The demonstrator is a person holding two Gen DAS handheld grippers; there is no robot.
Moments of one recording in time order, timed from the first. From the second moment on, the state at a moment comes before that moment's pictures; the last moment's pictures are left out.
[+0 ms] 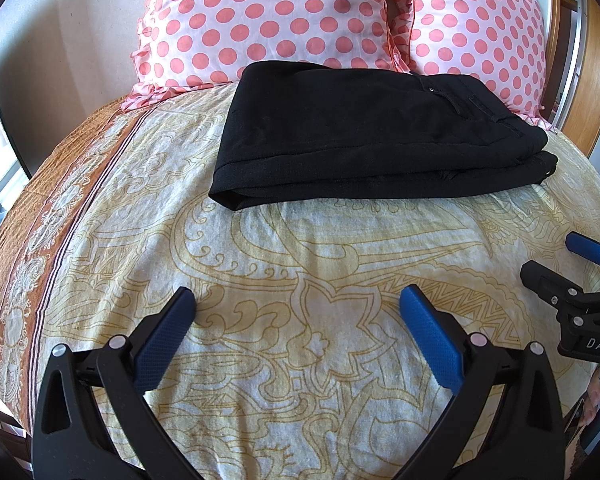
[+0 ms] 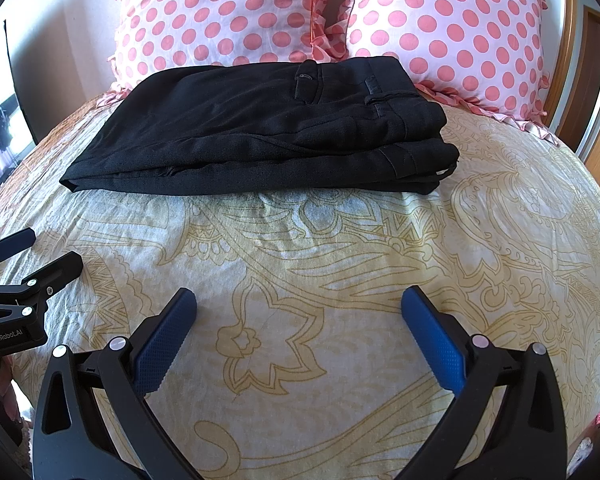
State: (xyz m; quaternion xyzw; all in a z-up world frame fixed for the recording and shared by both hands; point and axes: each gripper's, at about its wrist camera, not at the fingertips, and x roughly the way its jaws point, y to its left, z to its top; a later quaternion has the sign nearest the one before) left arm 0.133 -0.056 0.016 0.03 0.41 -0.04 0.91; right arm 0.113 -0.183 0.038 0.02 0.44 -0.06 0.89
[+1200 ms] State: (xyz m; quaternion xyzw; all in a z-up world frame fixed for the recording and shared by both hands) left arm 0.139 -0.057 0.019 0.04 0.44 -0.05 0.90; right arm 0.114 -0.182 0.037 0.02 0.44 -0.06 0.89
